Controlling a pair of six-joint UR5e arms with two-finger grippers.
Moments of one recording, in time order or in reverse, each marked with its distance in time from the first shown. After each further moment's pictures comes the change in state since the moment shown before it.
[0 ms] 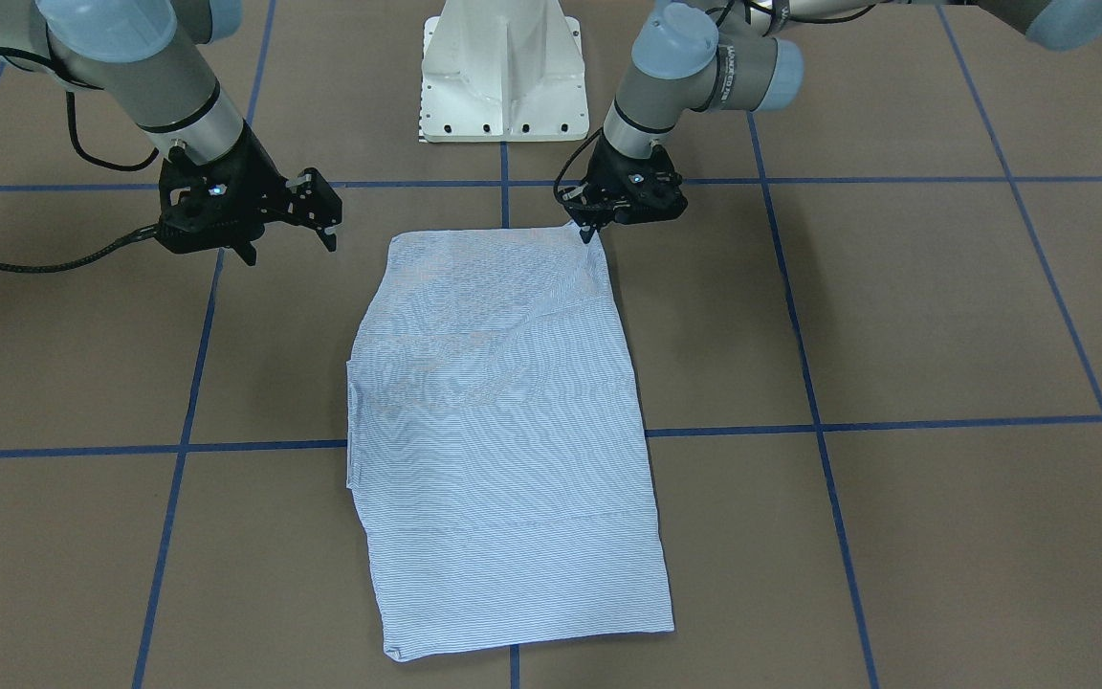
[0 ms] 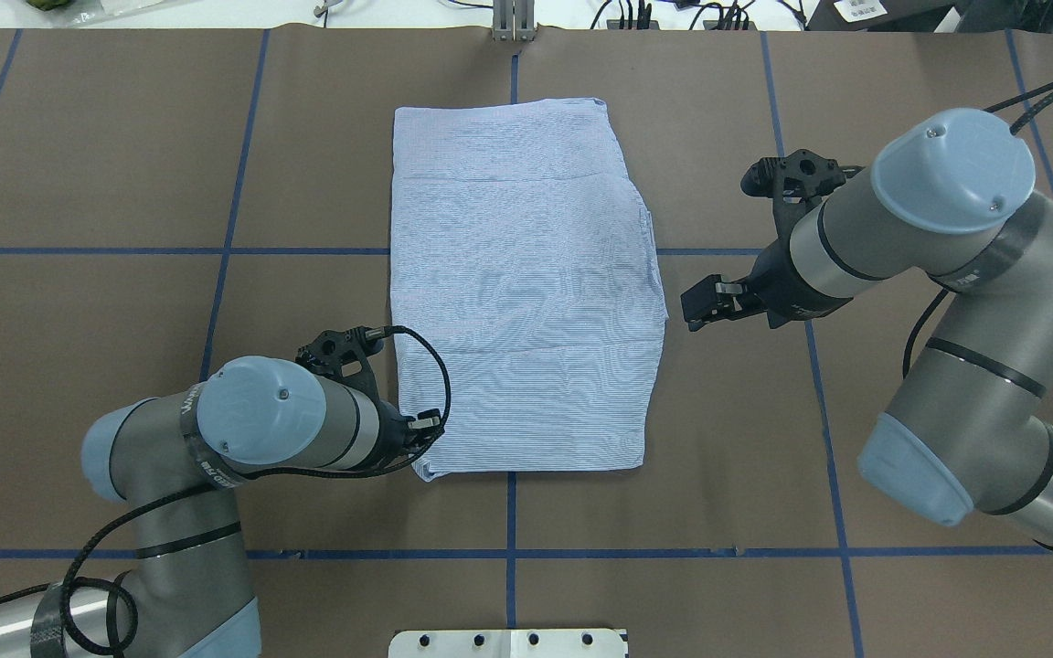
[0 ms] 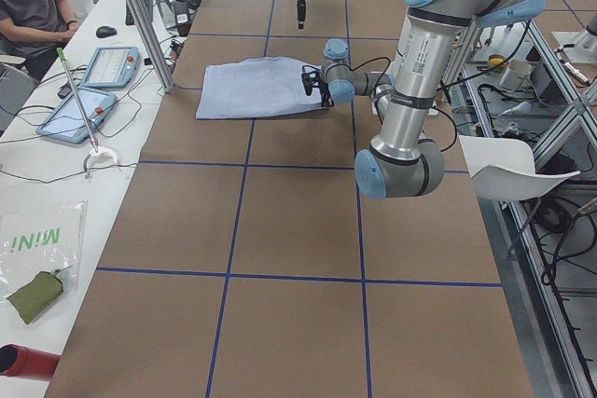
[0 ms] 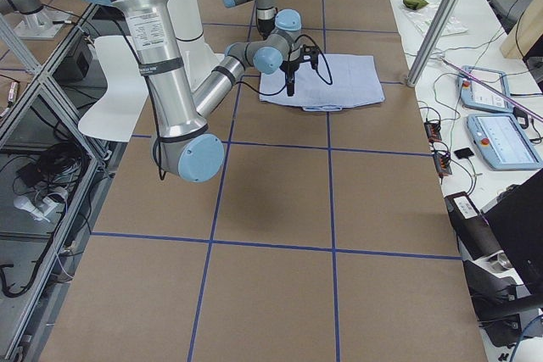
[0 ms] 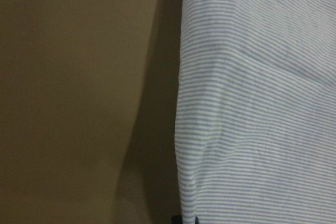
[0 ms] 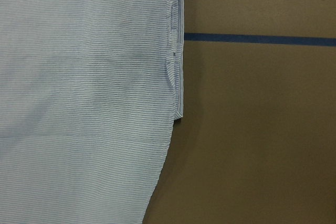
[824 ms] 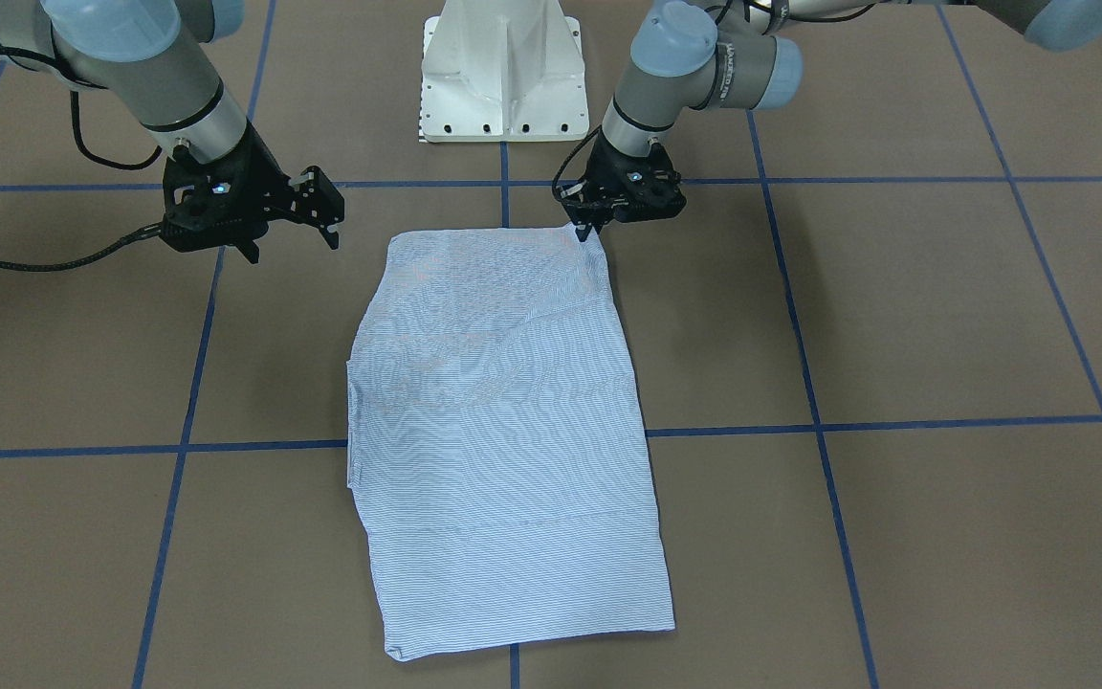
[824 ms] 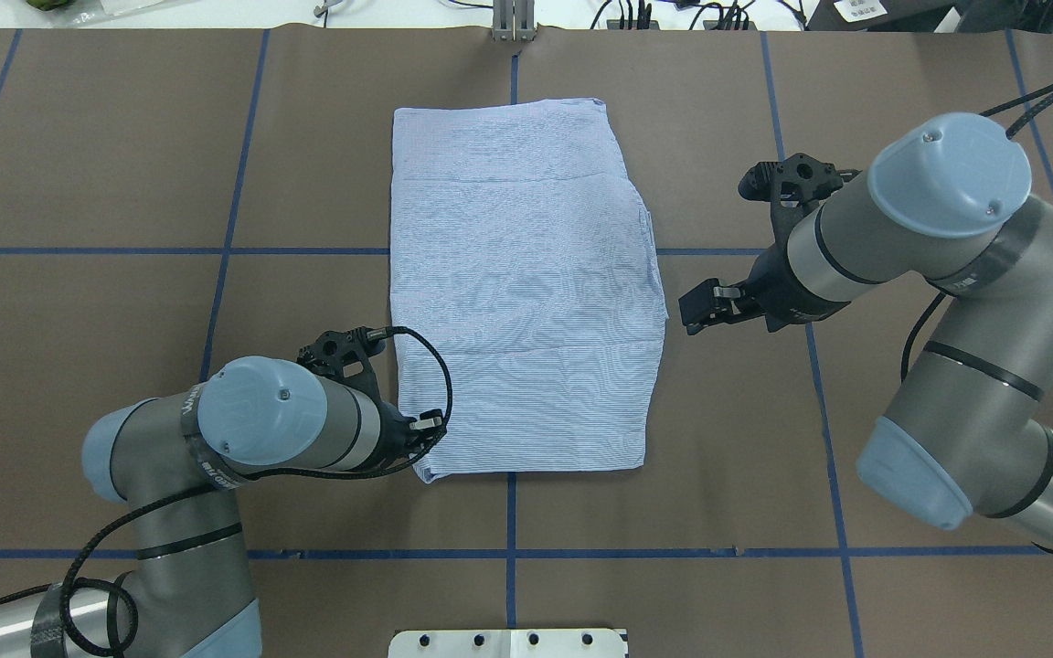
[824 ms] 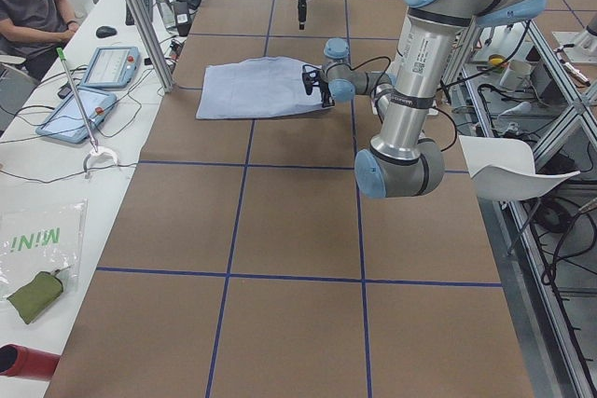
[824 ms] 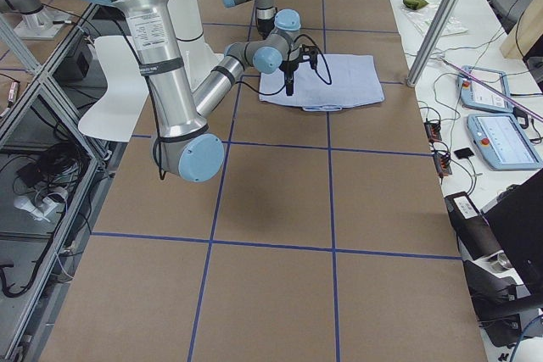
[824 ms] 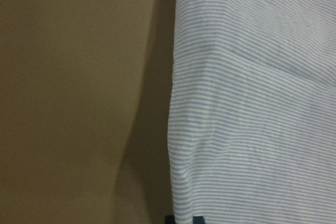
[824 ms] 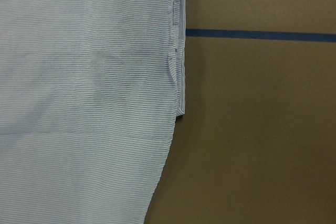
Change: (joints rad) left arm 0.001 -0.002 -0.002 0.003 -0.001 0.000; right arm -0.006 -0.001 0.002 -0.001 0.000 0.002
